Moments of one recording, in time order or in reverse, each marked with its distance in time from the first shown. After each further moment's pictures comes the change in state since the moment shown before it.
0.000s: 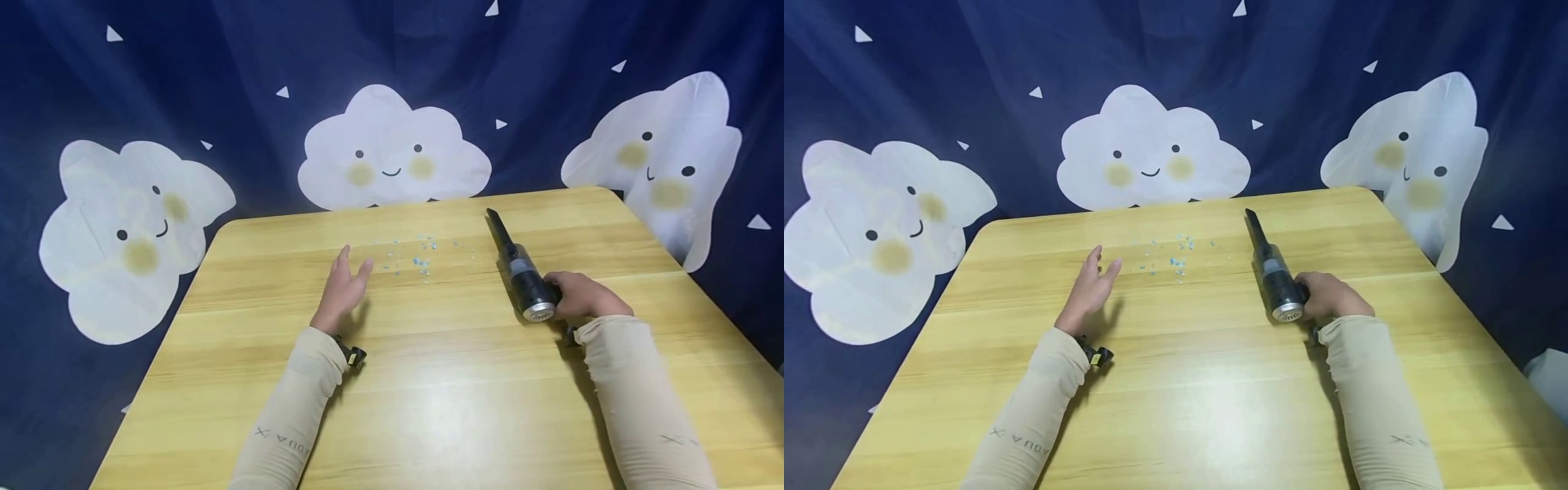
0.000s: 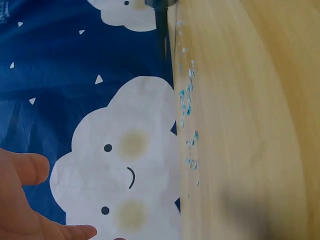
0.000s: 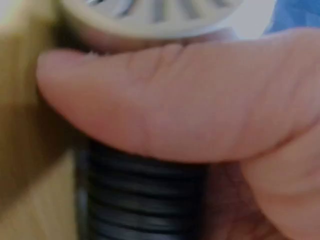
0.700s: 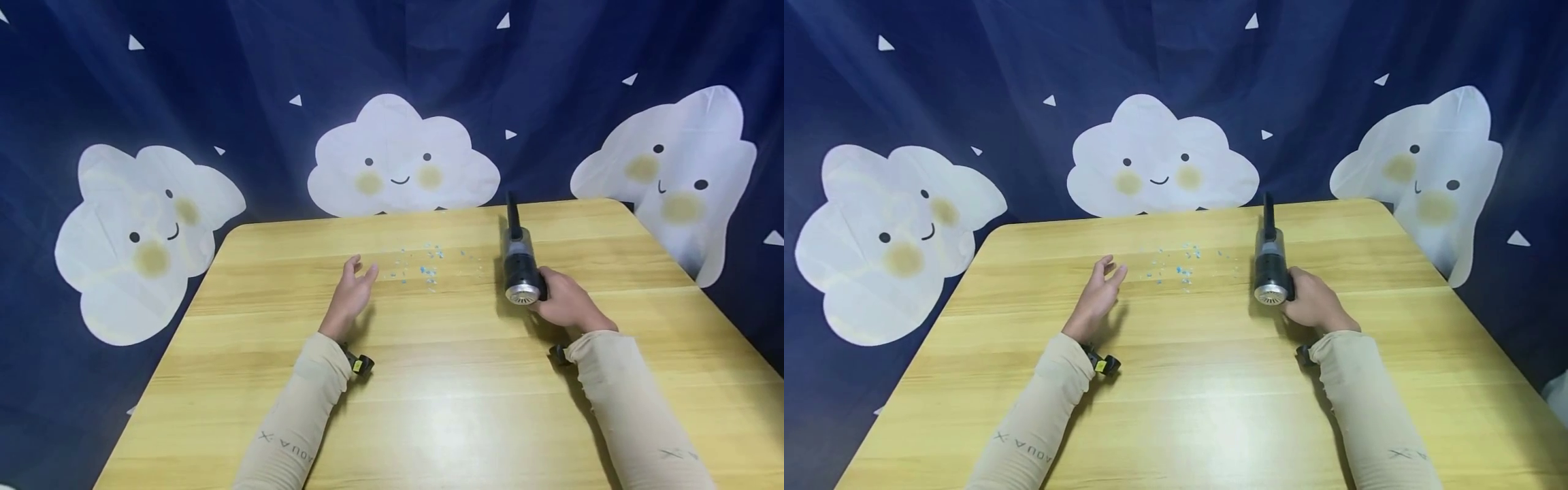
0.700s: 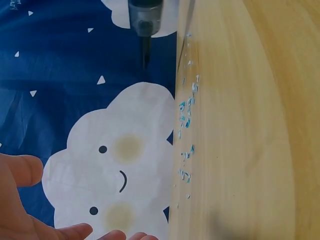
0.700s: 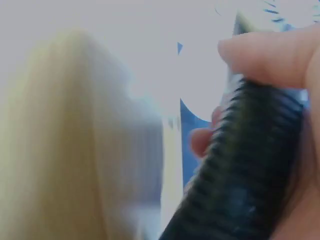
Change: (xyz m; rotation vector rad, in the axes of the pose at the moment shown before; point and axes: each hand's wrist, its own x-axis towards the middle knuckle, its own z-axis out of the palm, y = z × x) left_hand 0.000 -0.008 0.003 -0.268 -0.035 -0.048; right_hand 0.024 -0.014 0.026 0.022 0.353 -0.101
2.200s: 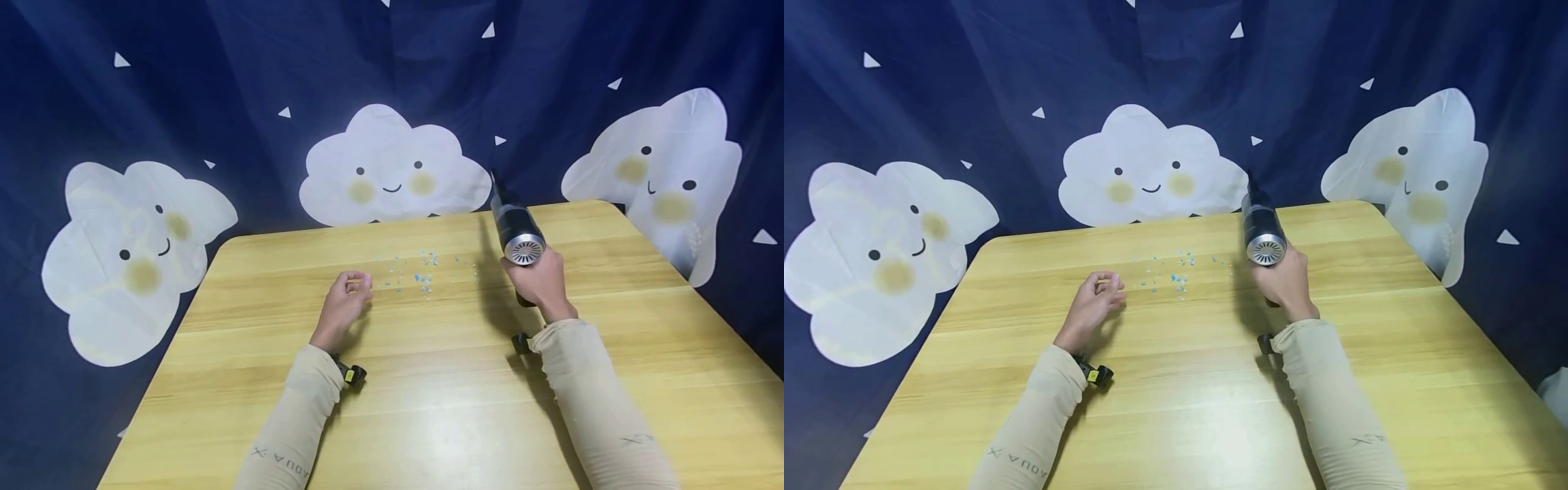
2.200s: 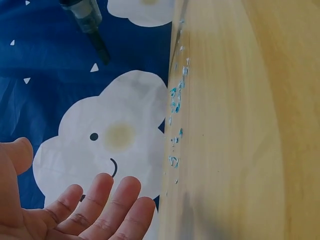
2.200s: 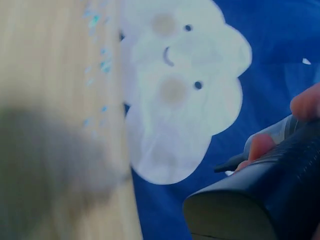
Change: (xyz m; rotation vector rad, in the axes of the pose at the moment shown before) left_hand 0.004 -0.010 -0.001 -0.039 0.014 0.047; right_hand 0.033 -0.064 -0.002 0.218 0.613 0.163
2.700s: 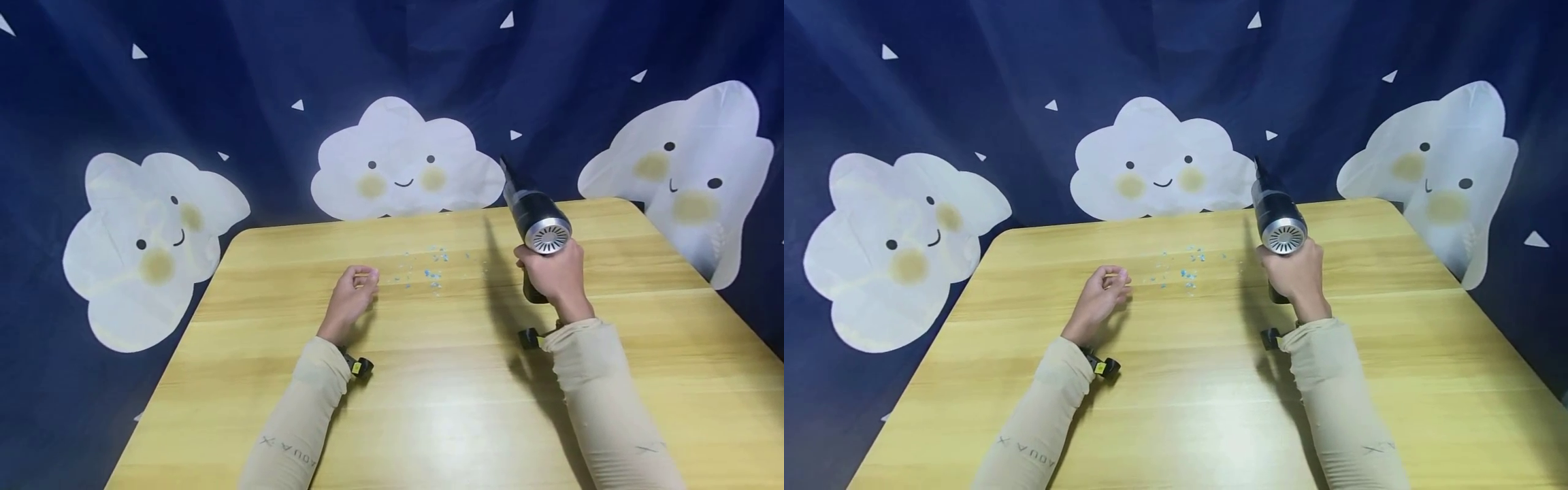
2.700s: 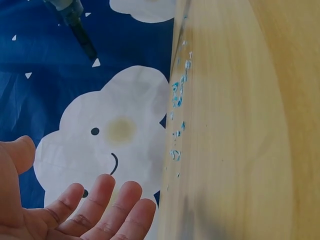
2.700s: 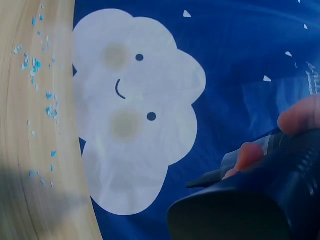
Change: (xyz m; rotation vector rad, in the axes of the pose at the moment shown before) left_hand 0.000 0.002 -0.006 -0.010 0.013 -0.012; right_hand 0.001 -0.042 -0.014 0.144 -0.004 0.178
